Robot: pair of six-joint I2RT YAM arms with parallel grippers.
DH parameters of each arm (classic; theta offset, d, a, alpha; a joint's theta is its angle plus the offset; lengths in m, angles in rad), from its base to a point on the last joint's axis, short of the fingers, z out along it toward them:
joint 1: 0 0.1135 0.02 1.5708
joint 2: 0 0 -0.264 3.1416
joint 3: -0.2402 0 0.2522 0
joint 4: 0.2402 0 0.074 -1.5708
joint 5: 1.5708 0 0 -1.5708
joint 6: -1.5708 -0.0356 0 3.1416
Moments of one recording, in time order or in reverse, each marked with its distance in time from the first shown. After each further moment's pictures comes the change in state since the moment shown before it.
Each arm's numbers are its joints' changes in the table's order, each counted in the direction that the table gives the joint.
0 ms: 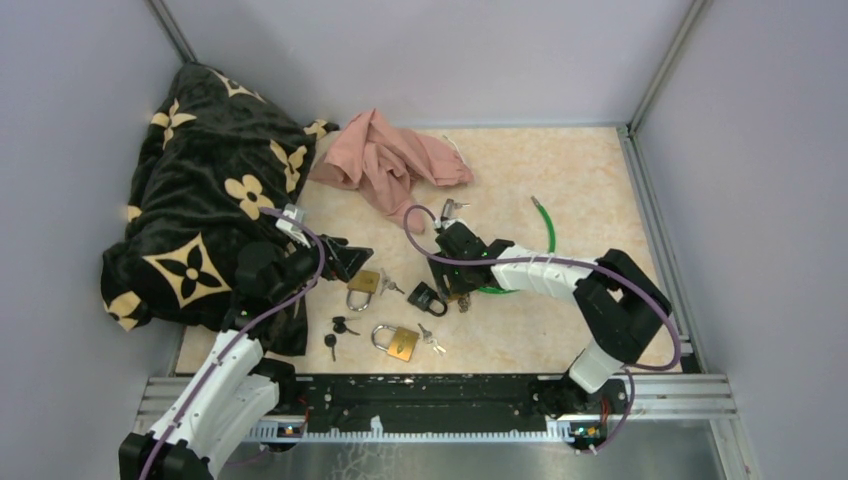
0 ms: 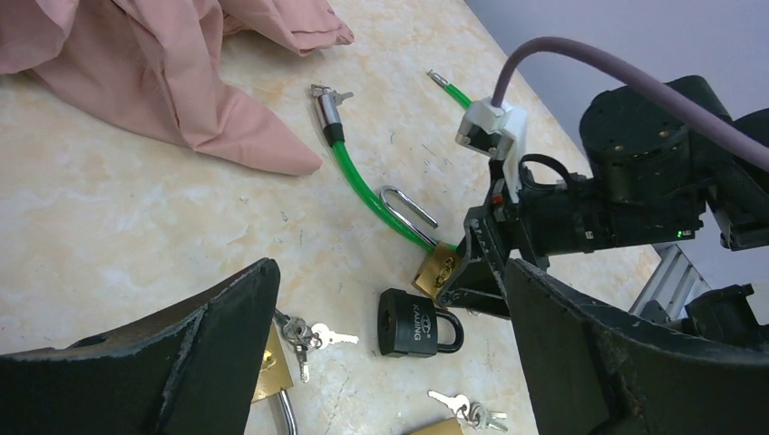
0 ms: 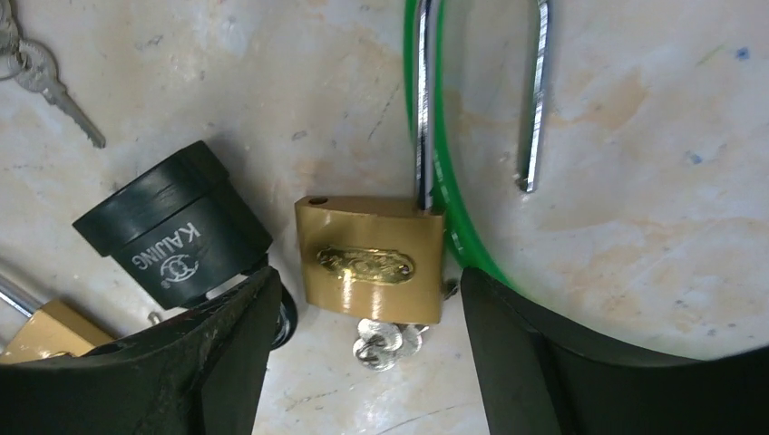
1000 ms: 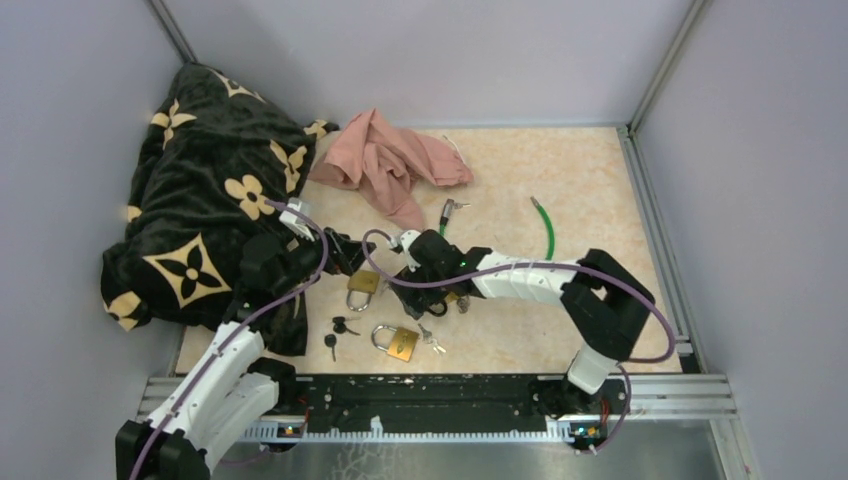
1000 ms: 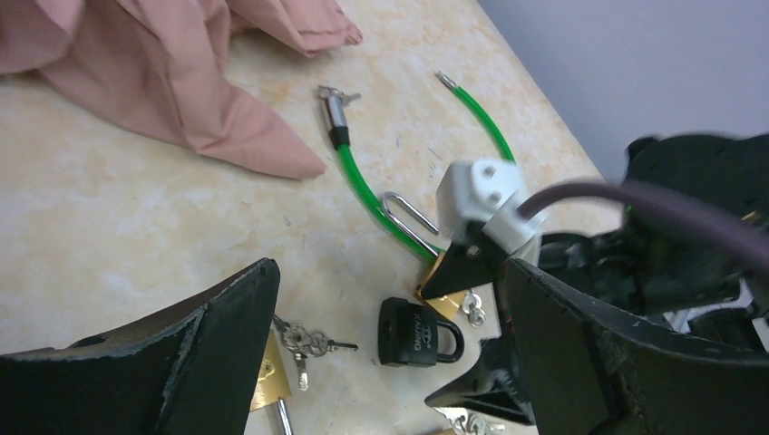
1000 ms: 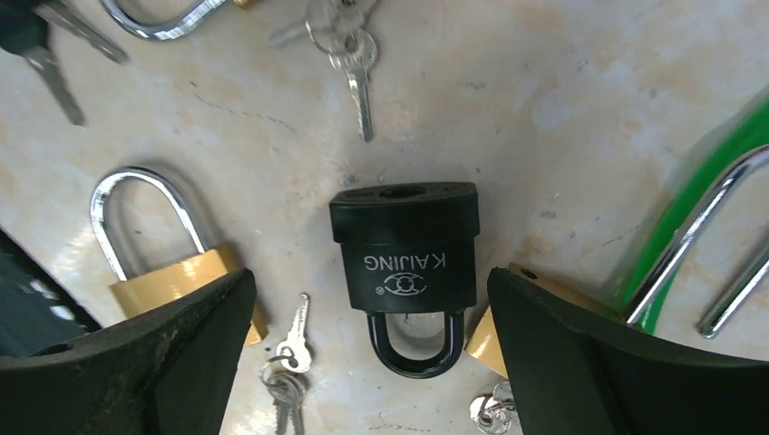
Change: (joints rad) left arm -0.053 -0.078 -0.049 0.011 -0.043 0.001; right arm 0.136 -0.047 -0.067 -0.123 -0.195 0.206
